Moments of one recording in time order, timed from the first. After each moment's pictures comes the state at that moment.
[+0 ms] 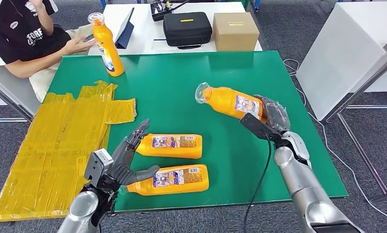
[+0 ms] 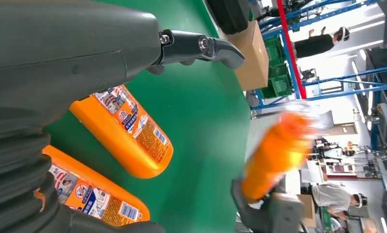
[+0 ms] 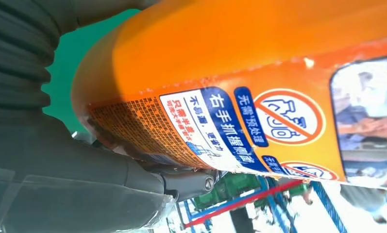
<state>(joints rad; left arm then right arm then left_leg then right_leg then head) -0.21 -0.09 -0.35 -1.35 -0.04 -0.20 -0.32 -0.45 -0.16 0.07 -1.00 0.72 -0.22 -0.26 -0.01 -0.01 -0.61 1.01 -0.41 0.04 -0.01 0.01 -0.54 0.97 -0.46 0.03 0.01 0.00</state>
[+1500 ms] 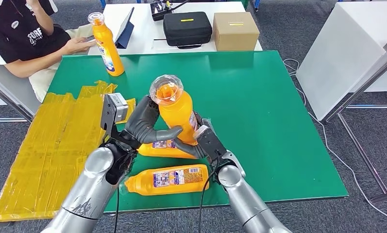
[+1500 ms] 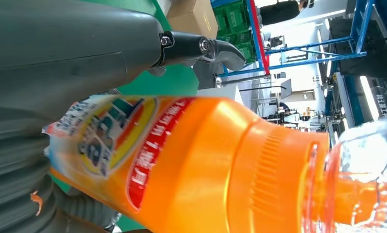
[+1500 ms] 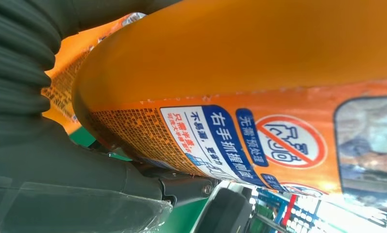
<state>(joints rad) -0.55 -0.19 -0.49 -1.23 0.22 -0.17 -0.16 -0.34 0.14 0.37 -1.15 0.22 -0.04 -0.37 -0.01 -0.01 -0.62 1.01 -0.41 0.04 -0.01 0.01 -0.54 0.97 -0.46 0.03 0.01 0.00</state>
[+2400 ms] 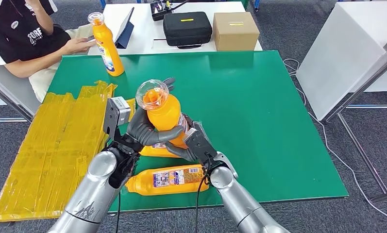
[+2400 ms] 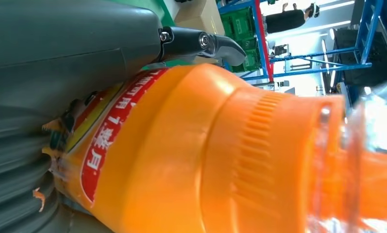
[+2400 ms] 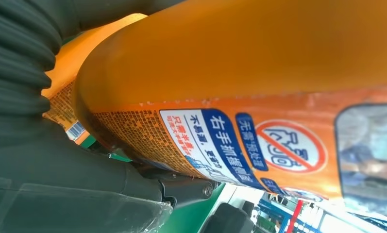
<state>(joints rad) -0.52 -0.20 -0.49 -1.23 0.20 -0.16 -0.17 -0.37 0.16 0.44 -1.08 0.22 -0.07 -0.36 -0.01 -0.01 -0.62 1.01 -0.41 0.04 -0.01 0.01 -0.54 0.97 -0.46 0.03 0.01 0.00</state>
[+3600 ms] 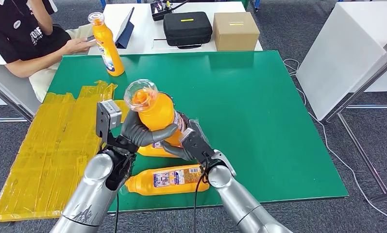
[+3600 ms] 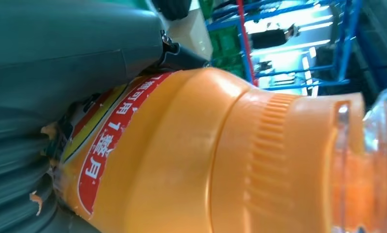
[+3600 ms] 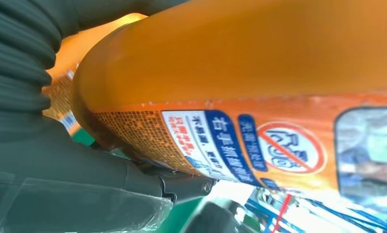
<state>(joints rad) -0.49 -0.20 -0.45 -1.28 0.15 -0.10 -0.21 -0.38 0.14 0.48 -1.14 0.23 -0.11 -0.36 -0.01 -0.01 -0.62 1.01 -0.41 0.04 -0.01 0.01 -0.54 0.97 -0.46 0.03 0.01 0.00</state>
